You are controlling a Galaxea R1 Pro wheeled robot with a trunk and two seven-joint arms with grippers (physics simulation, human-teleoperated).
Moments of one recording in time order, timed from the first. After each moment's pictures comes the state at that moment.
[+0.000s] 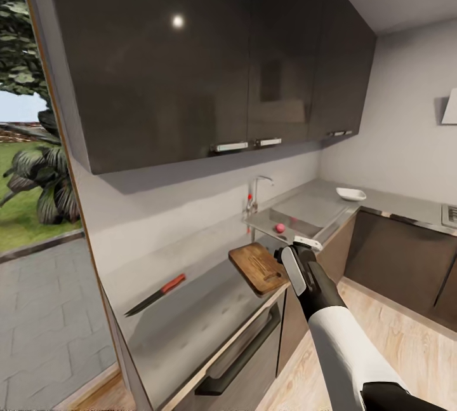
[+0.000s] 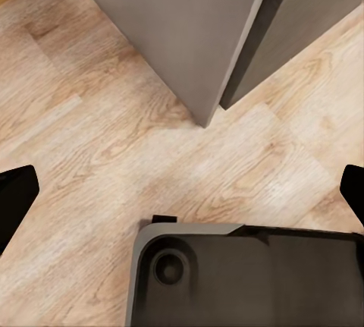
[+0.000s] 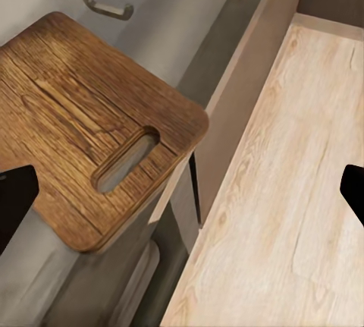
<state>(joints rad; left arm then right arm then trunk) 0.38 0.01 0.01 -0.79 0.08 -0.22 -0.01 -0.80 0.17 -0.06 -0.88 -0.27 0.70 -0.59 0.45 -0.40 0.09</state>
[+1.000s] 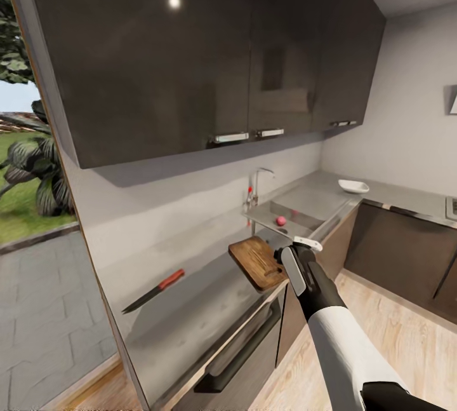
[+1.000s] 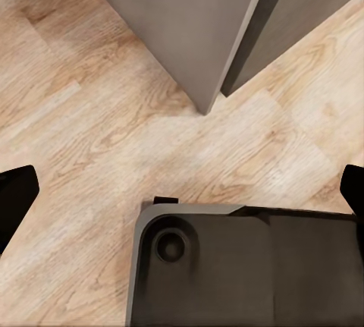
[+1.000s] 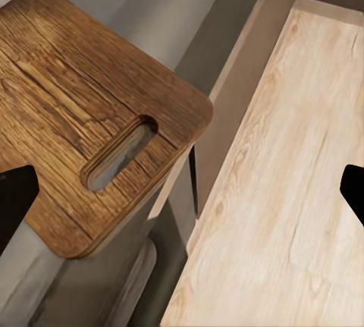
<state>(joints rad) 0.38 0.01 0.01 -0.79 0.08 -0.22 -0.01 -0.80 0.17 -0.06 -0.87 -0.27 0.70 -0.59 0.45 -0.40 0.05</state>
